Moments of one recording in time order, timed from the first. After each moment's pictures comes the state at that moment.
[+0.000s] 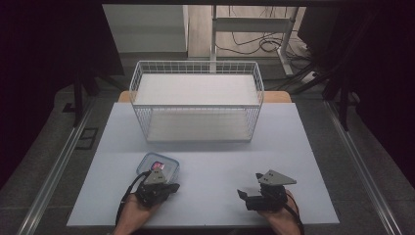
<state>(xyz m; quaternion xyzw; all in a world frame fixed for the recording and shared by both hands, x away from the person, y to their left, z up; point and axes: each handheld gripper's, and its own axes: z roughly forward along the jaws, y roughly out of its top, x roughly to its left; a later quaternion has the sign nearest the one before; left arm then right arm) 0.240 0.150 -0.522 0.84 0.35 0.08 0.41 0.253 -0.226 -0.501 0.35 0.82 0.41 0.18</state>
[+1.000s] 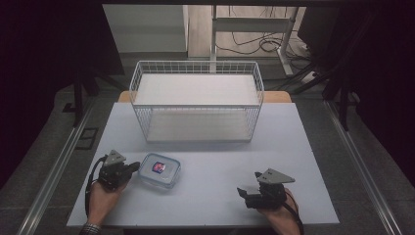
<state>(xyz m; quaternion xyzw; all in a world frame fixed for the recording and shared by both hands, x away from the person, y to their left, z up) 0.267 0.249 -0.521 0.77 0.48 0.18 0.38 0.258 -0.225 -0.501 0.35 0.83 0.40 0.18</state>
